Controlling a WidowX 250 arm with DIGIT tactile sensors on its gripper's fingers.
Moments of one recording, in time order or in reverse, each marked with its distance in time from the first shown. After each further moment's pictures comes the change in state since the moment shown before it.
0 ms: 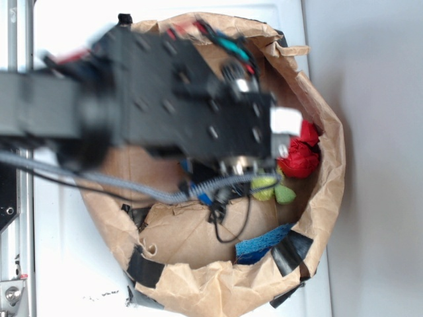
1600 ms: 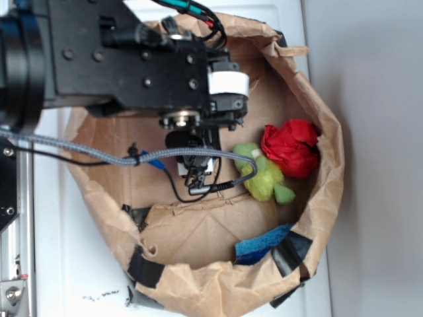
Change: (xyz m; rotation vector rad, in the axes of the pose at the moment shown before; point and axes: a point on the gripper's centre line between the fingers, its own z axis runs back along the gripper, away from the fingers) arm 0.001 0.024 -0.022 0.039 -0.135 0.007
